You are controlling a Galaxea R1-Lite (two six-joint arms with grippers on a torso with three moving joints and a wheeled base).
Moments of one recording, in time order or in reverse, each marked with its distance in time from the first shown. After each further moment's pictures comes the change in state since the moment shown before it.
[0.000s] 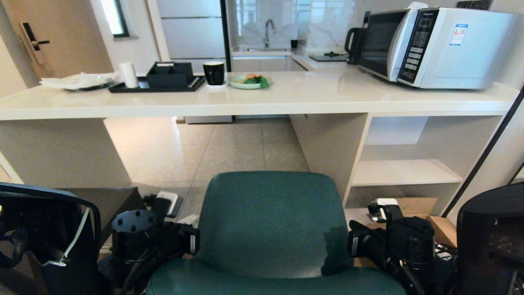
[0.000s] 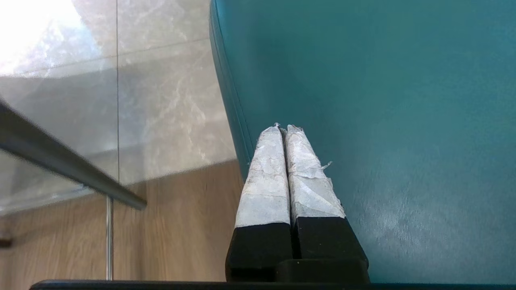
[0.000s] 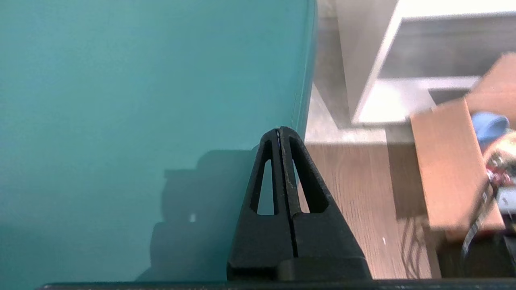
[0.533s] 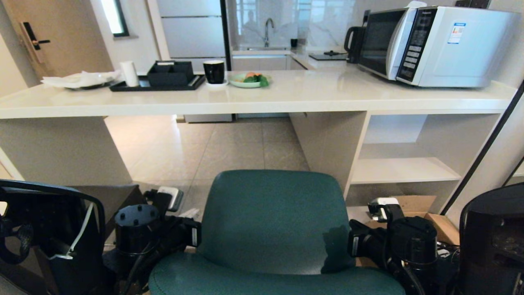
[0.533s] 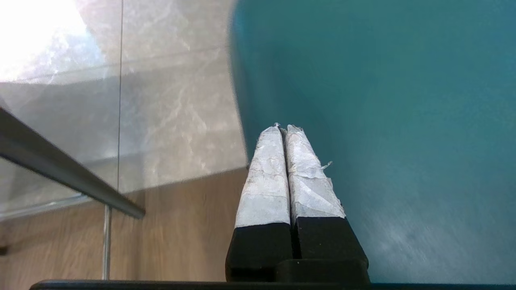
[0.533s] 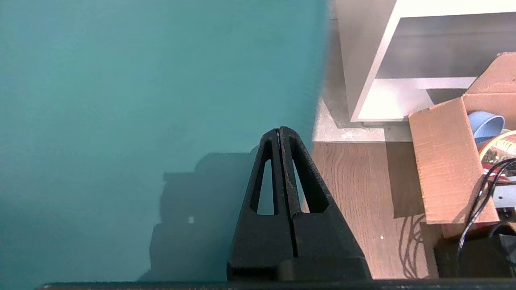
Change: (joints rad) left arm 0.018 0.016 -0.051 -0.009 -0.002 -0.002; right arm 0.011 -0.022 0.007 0.000 -0.002 -0.015
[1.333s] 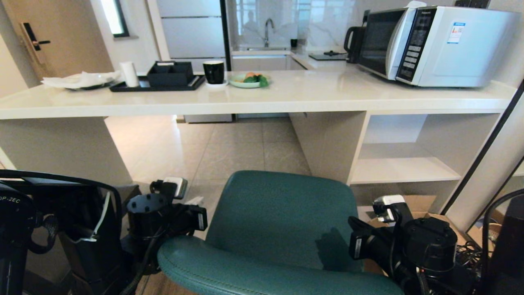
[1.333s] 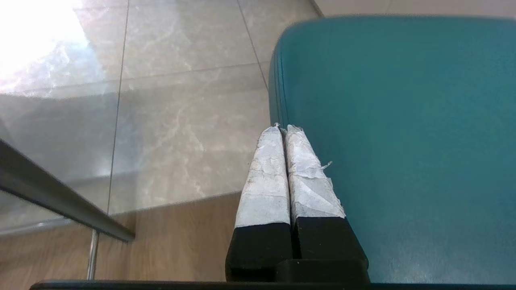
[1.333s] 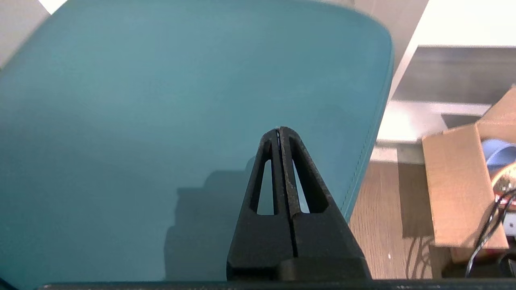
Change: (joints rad) left arm 0.048 0.088 -0.124 0.000 -0.010 0.006; right arm 0.034 -0.101 0.036 -0.005 0.009 -0.039
